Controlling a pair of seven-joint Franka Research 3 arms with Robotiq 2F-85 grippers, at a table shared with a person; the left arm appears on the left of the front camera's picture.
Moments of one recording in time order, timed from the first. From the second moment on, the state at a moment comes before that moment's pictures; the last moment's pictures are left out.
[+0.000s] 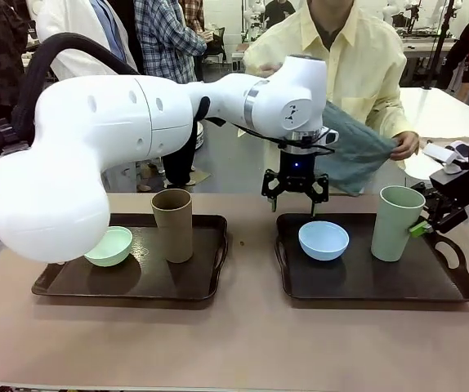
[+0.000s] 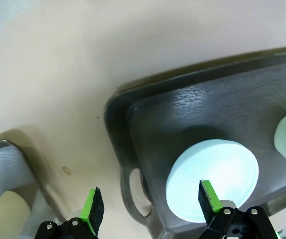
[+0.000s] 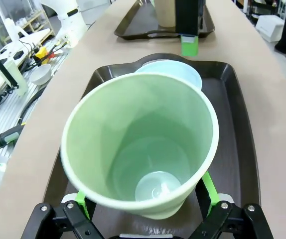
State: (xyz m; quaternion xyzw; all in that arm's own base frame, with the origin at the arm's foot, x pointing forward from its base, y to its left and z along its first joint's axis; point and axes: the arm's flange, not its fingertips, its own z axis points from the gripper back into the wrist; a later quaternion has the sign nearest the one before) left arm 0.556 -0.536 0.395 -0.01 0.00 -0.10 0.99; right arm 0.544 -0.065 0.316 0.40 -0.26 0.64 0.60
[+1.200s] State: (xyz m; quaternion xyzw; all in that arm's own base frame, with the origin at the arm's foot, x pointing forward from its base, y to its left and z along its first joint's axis) left arm 0.534 -0.564 0.355 -0.01 0.00 -0.06 1.00; right arm 0.567 -0.043 0.296 0.41 -0.27 0.63 0.60
